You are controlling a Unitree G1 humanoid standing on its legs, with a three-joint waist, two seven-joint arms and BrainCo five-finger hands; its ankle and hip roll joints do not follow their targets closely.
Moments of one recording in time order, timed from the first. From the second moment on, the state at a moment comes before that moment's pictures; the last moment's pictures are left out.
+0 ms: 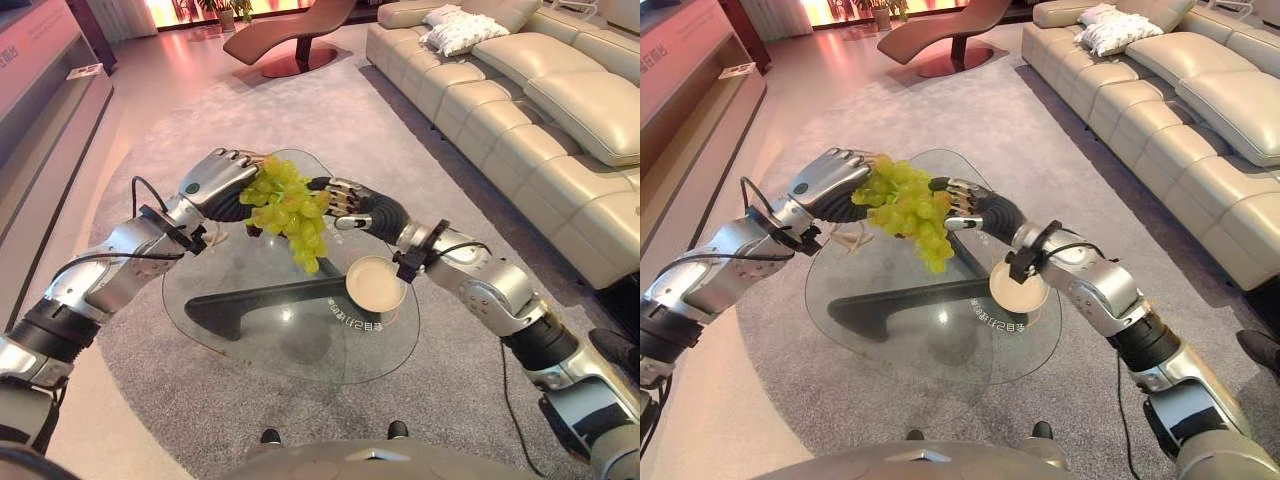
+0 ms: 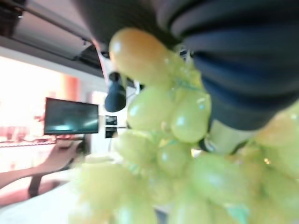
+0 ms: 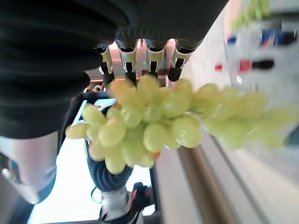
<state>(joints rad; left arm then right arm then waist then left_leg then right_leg) -0.49 1.00 -0.42 -0.04 0.49 -0.33 0.17 -0.49 -0.57 0.47 -0.17 0.84 0.33 0.21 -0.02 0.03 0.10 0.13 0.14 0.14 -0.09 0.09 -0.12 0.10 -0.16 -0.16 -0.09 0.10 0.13</state>
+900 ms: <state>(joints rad) -0.52 1.07 -0.56 -0.14 0.56 -0.29 0.13 -0.42 -0.57 0.51 -0.17 1.24 0.49 0.07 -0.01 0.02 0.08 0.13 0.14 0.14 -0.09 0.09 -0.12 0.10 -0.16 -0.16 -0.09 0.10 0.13</state>
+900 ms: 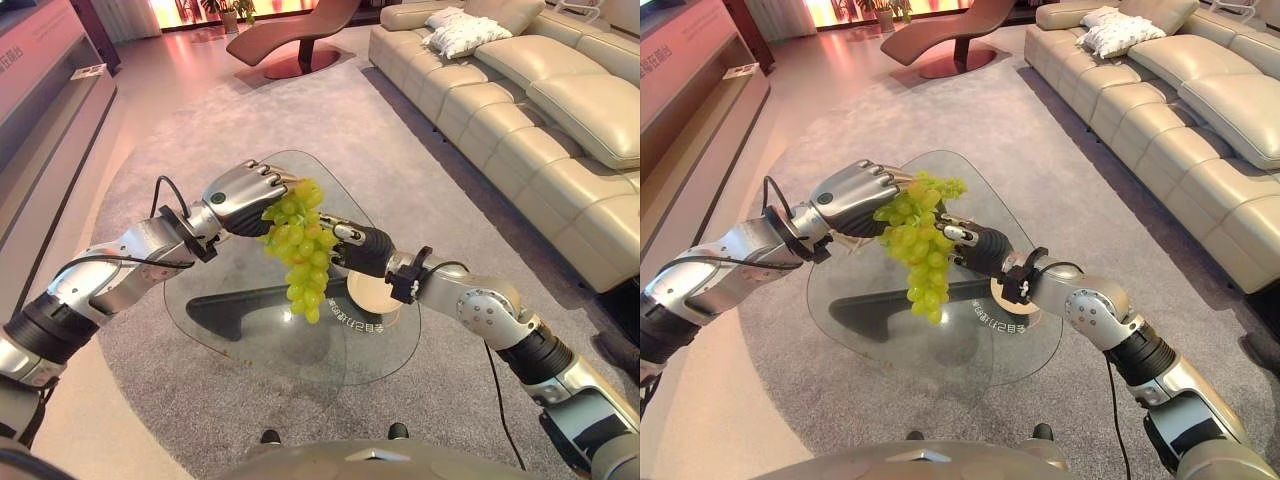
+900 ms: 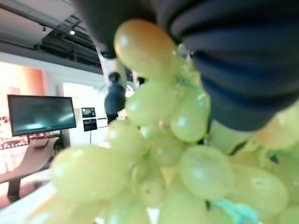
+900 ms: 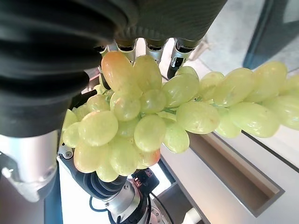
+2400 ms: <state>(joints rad) -0.81 0.79 -0.79 -0.02 0.59 0.07 -0.07 -0.54 -0.37 0.75 -0.13 1.20 0.62 0.03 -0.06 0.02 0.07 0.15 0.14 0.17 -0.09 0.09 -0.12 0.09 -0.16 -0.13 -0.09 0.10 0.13</state>
